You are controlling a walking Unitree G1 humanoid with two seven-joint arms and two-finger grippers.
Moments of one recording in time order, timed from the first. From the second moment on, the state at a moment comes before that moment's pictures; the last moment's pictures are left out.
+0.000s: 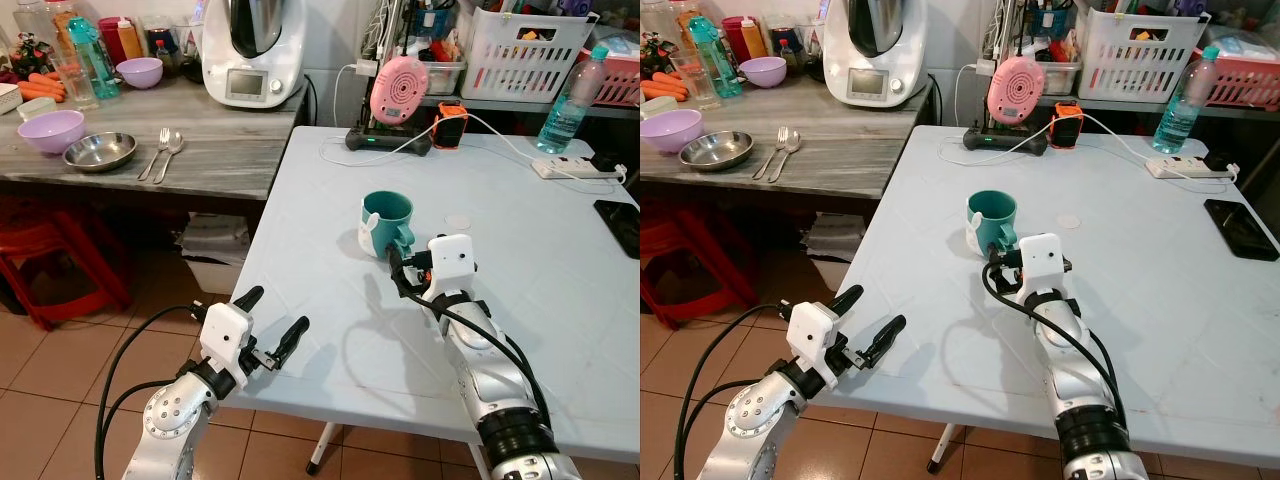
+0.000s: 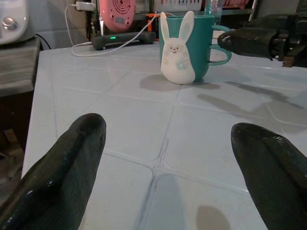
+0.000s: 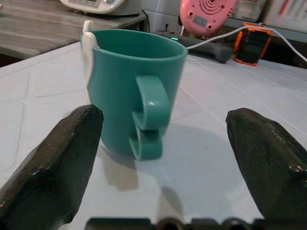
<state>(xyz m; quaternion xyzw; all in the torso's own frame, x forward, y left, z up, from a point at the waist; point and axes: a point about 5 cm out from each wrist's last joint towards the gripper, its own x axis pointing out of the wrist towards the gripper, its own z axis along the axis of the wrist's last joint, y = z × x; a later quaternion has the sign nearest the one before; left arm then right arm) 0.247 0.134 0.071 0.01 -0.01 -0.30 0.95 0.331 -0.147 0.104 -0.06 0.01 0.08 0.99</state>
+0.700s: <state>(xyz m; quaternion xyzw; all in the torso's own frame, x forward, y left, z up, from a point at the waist) 0.246 0.119 0.085 -0.03 -0.05 -0.36 0.93 0.346 -0.150 0.108 -0.08 0.00 0.09 0.99</state>
